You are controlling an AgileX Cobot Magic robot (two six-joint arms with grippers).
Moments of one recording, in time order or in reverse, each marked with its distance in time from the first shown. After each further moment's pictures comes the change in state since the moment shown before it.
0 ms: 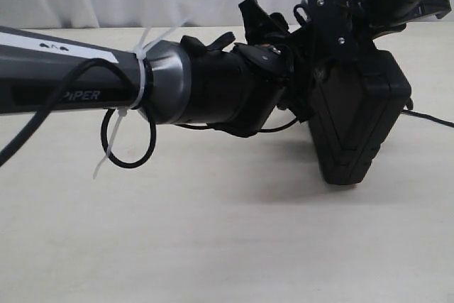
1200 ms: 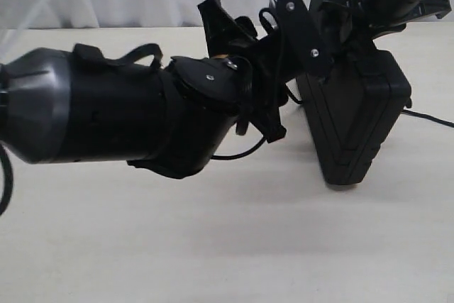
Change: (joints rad) left arm -0.077 -0.283 0.289 -0.018 -0.097 0.002; right arm 0.000 0.000 0.000 0.000 0.000 0.000
